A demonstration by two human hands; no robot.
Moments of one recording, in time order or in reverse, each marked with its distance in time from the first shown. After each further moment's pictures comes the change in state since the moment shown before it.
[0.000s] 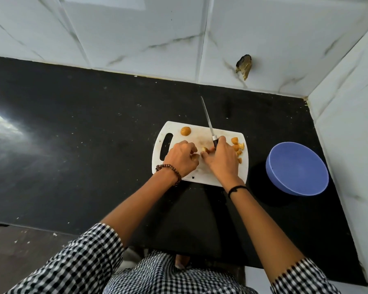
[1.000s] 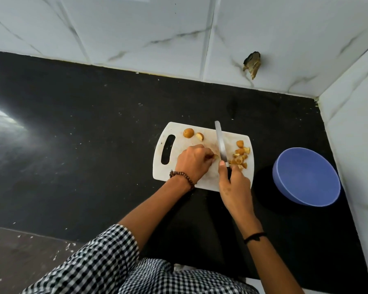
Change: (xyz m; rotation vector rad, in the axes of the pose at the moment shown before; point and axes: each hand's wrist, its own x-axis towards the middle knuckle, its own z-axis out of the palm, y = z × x) left_hand 0.009 0.016 0.017 -0.040 0.048 0.109; right_hand -0.051 0.020 -0.011 0.340 -0.083 0.126
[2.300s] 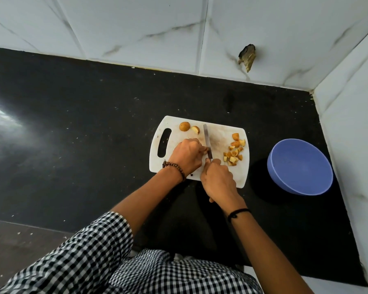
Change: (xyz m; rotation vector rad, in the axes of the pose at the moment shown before) left_hand -0.001 -0.010 0.001 0.051 -0.058 0.116; right_hand 0.000 -0.020 0.019 -0.420 -0.154 0.065
